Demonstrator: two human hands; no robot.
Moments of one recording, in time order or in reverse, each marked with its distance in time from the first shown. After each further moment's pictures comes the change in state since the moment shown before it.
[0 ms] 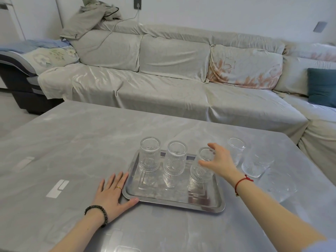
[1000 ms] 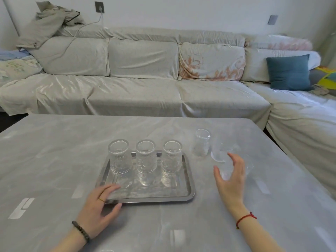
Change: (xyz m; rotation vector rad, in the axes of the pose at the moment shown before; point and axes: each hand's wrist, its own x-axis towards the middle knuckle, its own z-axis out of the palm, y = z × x) left_hand -0.035 0.060 -0.022 -0.462 0.352 0.419; right_hand -0.103 0.082 -0.026 0.207 0.770 -0.037
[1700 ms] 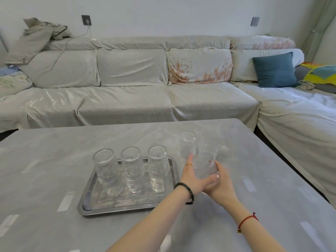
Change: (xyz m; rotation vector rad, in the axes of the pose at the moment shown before) left_hand 0.115 0.212 0.150 -0.743 -0.377 -0.366; right_hand 0.012 0.026 -0.024 0.029 -0.473 0.338
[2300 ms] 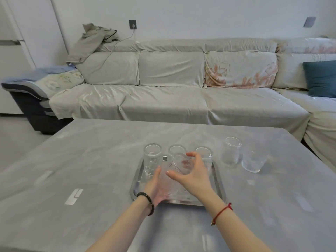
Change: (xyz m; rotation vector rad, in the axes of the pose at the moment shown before) left_hand -0.083 -0.052 -0.190 -0.586 0.238 -0.274; right_hand -0.043 -0.152 0.136 0.258 -0.233 -0.145
